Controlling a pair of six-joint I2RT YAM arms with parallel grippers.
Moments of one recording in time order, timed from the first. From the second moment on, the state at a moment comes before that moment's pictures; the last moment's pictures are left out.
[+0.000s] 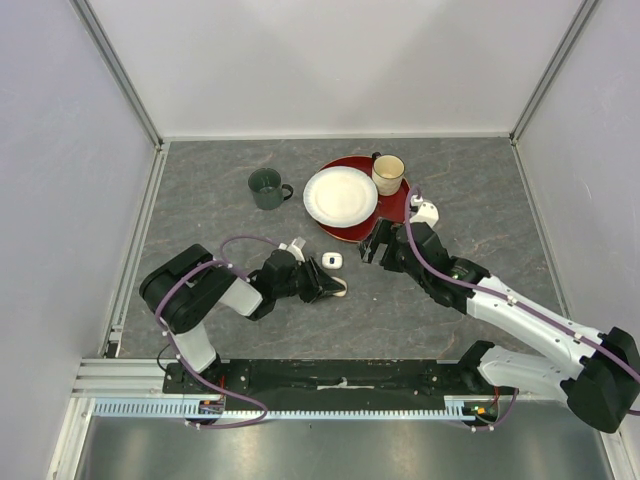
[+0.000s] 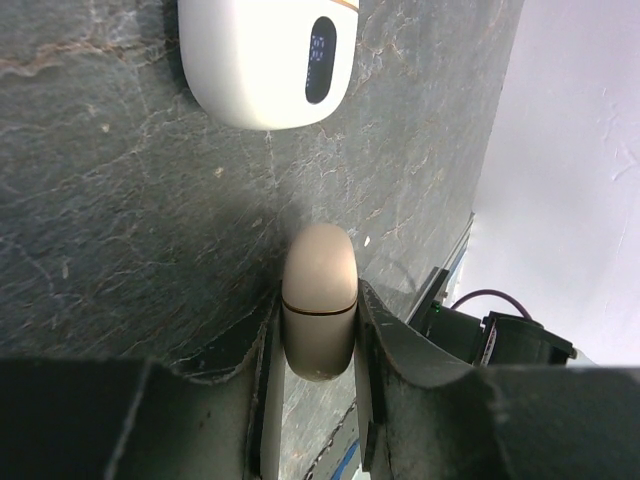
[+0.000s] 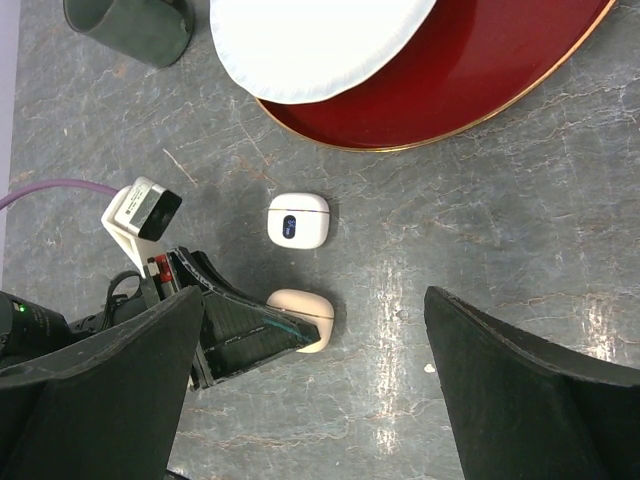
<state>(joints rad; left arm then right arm) -0.71 1.75 0.41 0.83 0.34 -1.20 0.76 1.06 0.75 -0.25 0.31 0.81</state>
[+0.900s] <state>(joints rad) -0.71 1.60 0.46 0.53 0.29 -1.09 0.74 1.09 0.74 -0.24 0.27 0.79</state>
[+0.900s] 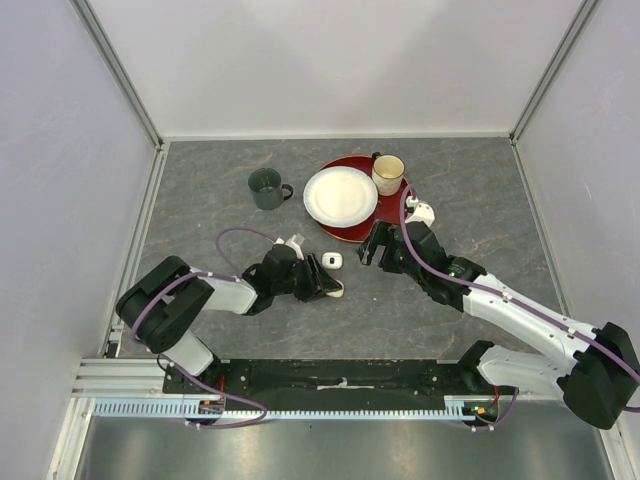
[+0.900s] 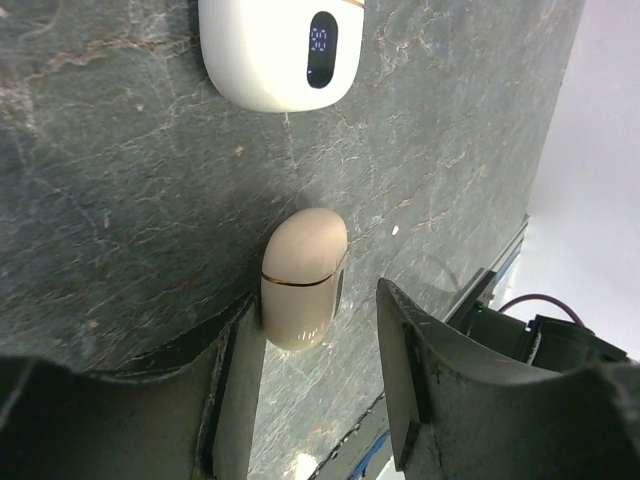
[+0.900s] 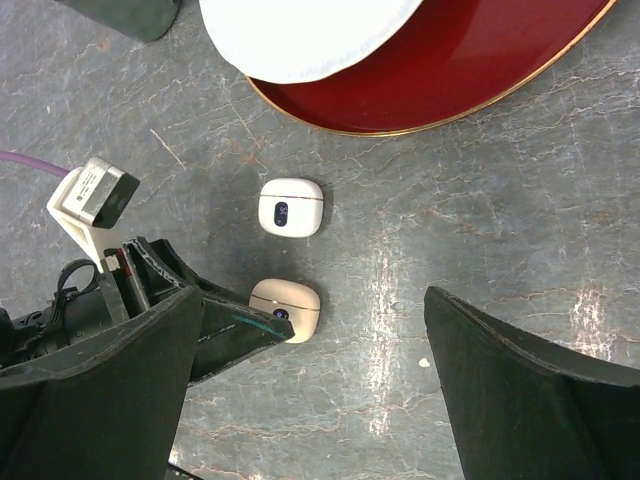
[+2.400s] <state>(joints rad) -0.15 0.95 0.67 0.06 0.21 -0.28 0.14 1.29 0.91 -0.27 0.00 0.42</state>
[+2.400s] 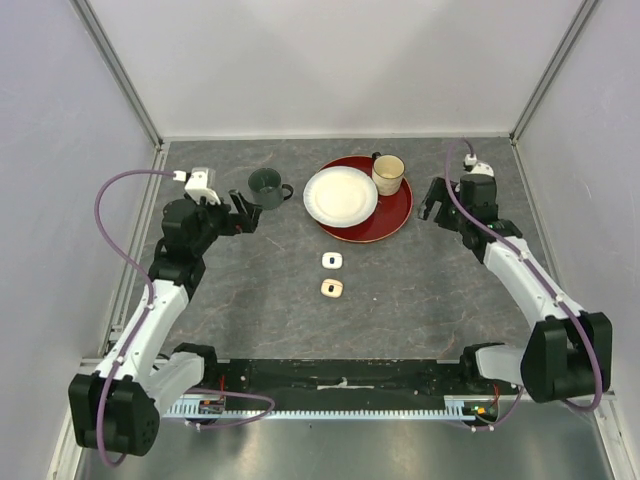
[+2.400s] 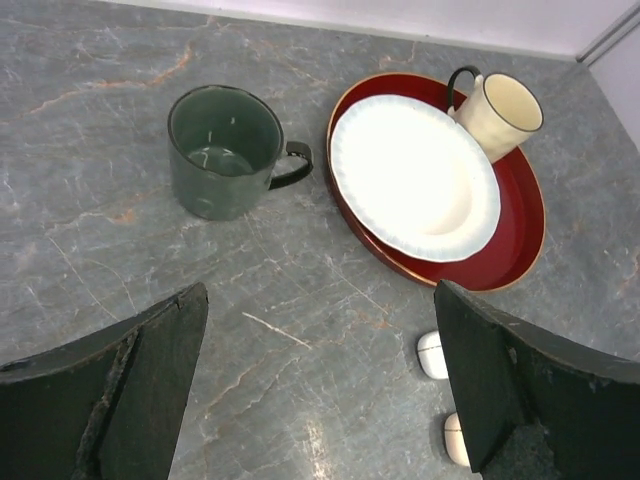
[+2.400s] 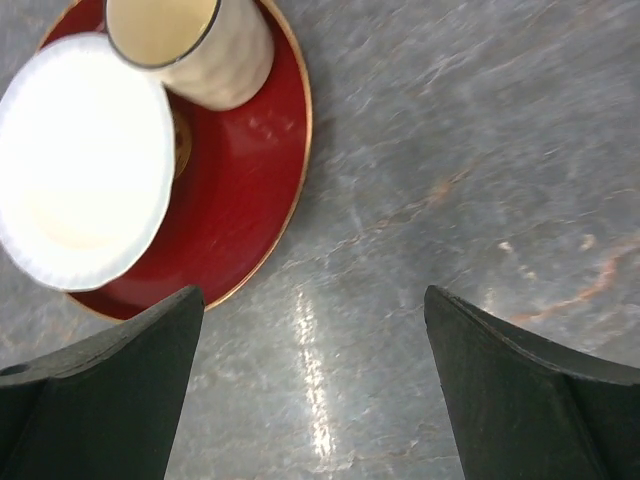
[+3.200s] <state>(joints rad) -0.12 0.83 0.49 0.19 0.12 -0.33 0.19 1.09 0.46 0.34 0.52 0.23</state>
